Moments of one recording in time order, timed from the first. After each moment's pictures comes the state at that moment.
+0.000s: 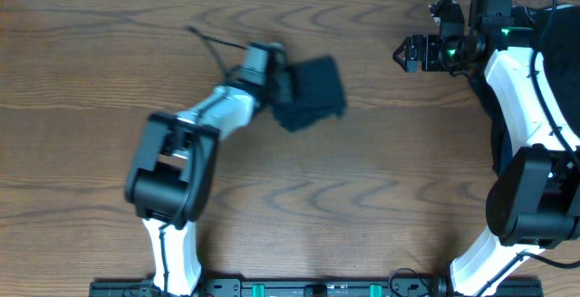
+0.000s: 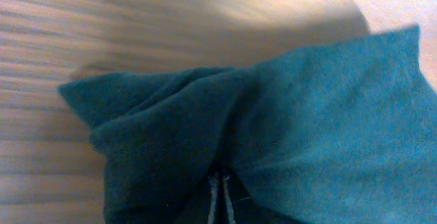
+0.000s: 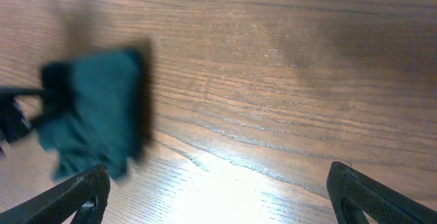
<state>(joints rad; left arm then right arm) -0.29 2.07 1.25 -0.12 0.18 -0.47 -0.05 1.90 1.58 -0.76 -0.42 -0.04</state>
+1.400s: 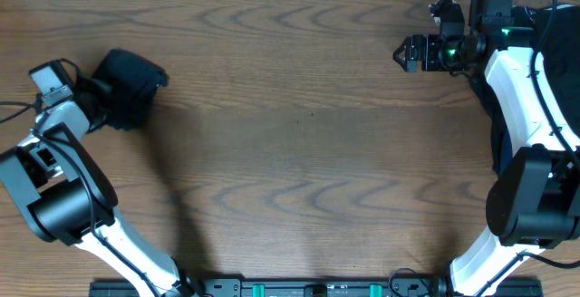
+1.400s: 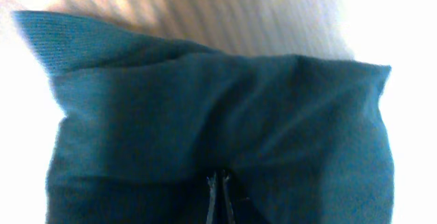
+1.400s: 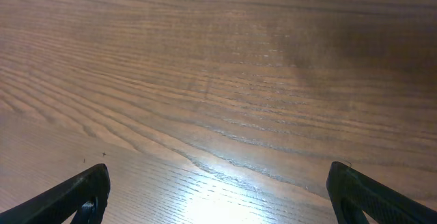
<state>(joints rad) 0.53 2.06 1.26 -0.15 0.23 -0.75 -0.05 1.90 1.58 -0.76 -0.42 -0.04</state>
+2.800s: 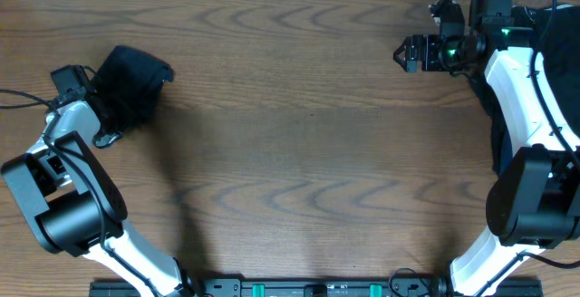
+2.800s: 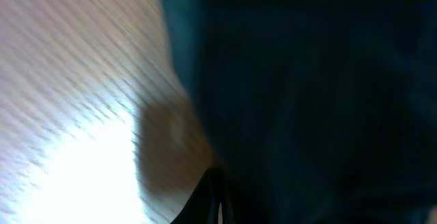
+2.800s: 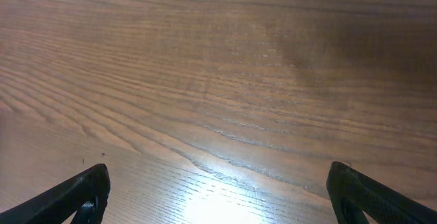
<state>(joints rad) 0.47 1.96 1.19 -0.45 0.07 -0.37 -0.05 1.90 1.58 -0.76 -0.42 -0.04</state>
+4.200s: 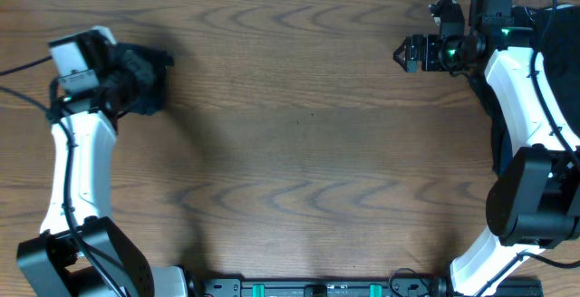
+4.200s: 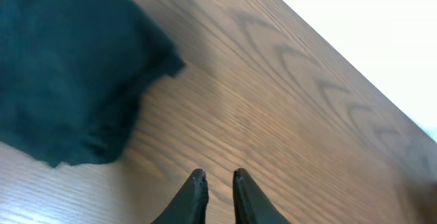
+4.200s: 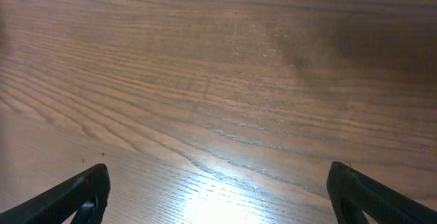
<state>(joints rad) 0.28 1.56 1.19 -0.44 0.34 -0.44 -0.05 1.90 1.58 -0.76 -0.42 -0.04</state>
